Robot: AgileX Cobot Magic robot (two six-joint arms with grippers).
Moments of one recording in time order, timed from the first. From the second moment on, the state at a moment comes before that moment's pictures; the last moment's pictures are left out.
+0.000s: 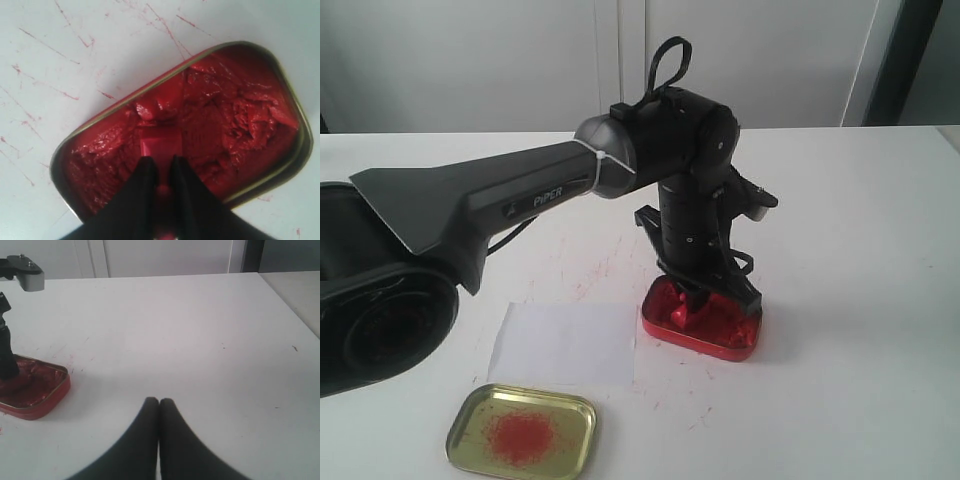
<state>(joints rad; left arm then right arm) -0.86 2.40 -2.21 -0.03 1.28 0.11 0.03 0.01 -0.01 0.03 0.36 0.06</state>
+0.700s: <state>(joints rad) -0.86 2.44 -2.24 -0.03 1.29 0.11 0.03 0.01 -0.01 0.03 0.36 0.06</state>
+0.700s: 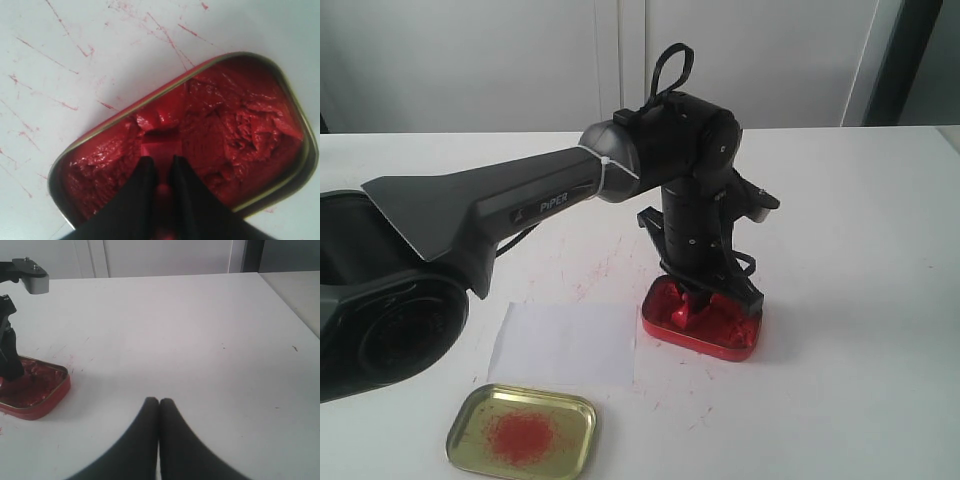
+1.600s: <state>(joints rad) -0.86 2.41 -2.23 -0.02 1.29 0.11 0.03 0.01 -0.01 0.03 0.36 0.06</state>
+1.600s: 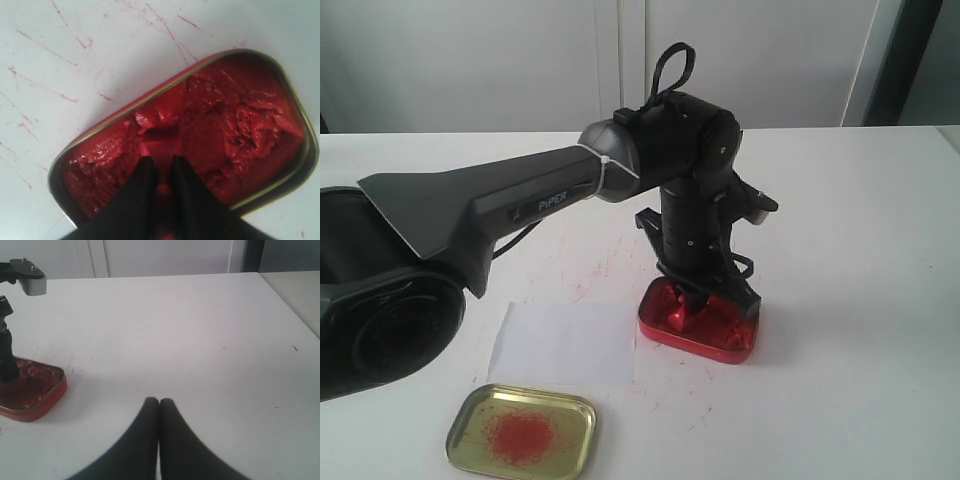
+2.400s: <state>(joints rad) -0.87 2.37 -2.22 0.00 1.28 0.10 0.03 0.01 -0.01 0.03 0.36 0.06</state>
